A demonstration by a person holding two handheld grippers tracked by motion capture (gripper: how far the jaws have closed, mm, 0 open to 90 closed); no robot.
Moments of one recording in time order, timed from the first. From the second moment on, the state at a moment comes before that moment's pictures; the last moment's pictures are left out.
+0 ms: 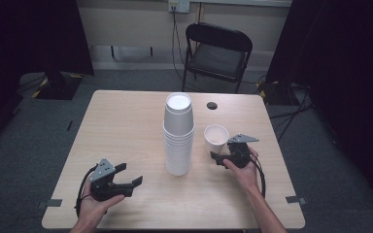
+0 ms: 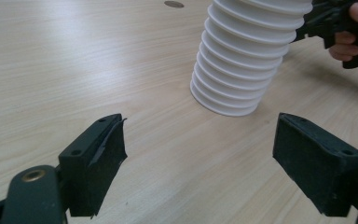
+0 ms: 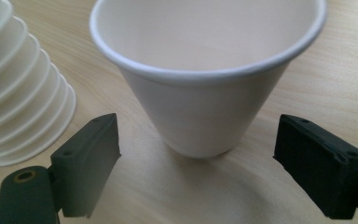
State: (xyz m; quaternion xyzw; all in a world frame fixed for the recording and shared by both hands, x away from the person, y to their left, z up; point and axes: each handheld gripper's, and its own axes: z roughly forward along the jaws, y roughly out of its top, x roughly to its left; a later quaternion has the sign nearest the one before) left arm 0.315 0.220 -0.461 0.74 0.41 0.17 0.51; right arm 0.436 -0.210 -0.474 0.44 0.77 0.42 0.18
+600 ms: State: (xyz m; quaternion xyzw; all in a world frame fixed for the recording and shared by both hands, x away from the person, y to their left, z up) left arm 0.317 0.225 -0.462 0.74 0.42 0.17 0.50; right arm 0.380 -0.246 -0.444 0.45 0.75 0.44 0.18
